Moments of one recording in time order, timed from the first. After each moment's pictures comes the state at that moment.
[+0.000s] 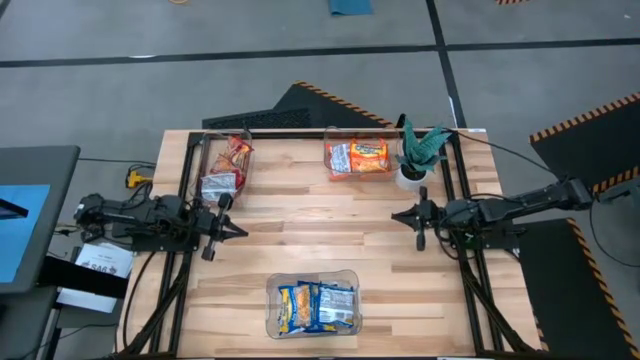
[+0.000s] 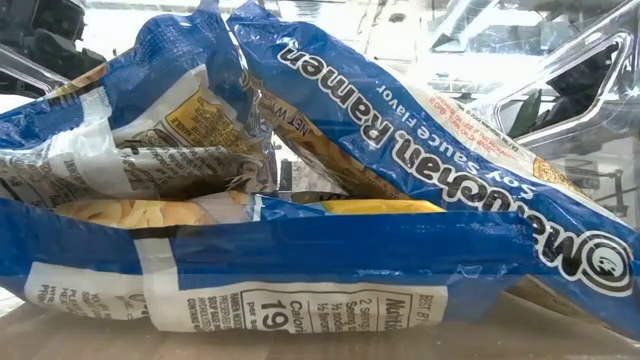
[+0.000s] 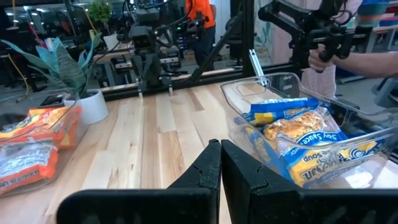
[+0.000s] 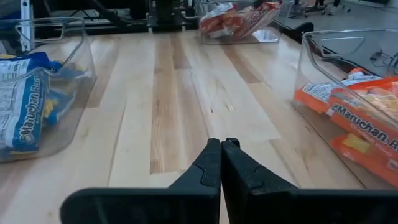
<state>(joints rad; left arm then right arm) -0.14 0.00 0.02 0.01 0.05 0.09 0.16 0.37 0.01 0.07 0.34 0.10</state>
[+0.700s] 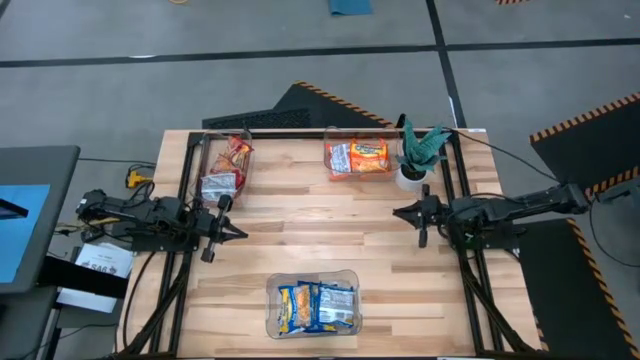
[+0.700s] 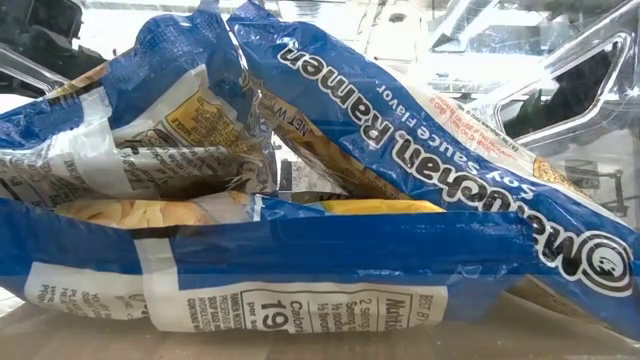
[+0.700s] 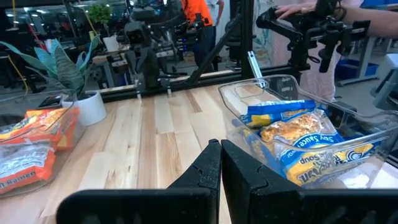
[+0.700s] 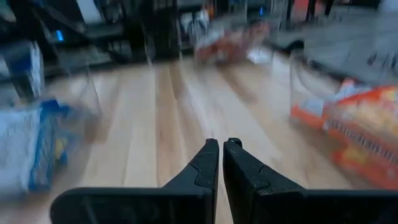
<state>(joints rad) -0.21 0.00 0.01 0.03 -0.01 0.09 0.15 0.28 0.01 0.06 0.34 0.18</state>
